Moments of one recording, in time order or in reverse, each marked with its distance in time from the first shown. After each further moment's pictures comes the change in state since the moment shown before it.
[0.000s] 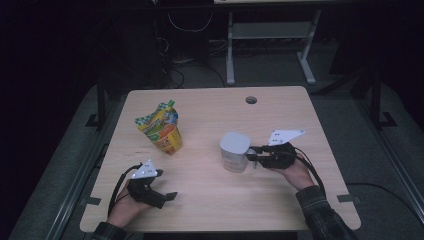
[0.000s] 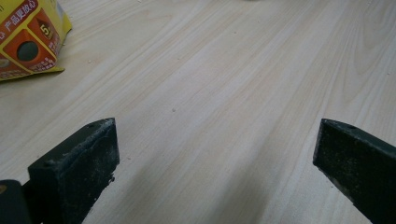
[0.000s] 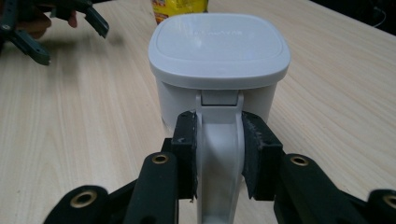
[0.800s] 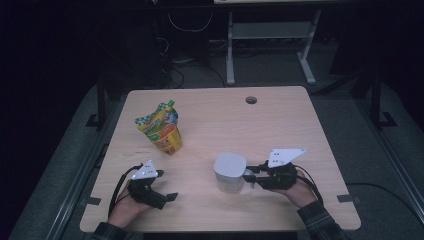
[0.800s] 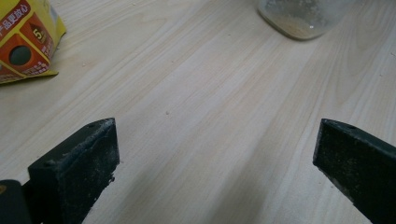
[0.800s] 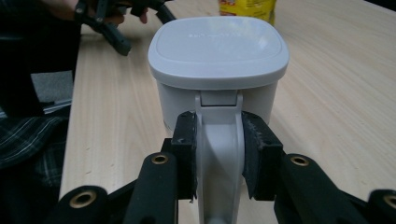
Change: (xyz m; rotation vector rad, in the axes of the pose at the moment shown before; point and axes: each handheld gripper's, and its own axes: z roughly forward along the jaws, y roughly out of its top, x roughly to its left) left arm -0.004 0.001 0.000 -0.004 -0.011 0.000; right arm 0.050 -0.012 -0.012 -0.005 0.130 -0.043
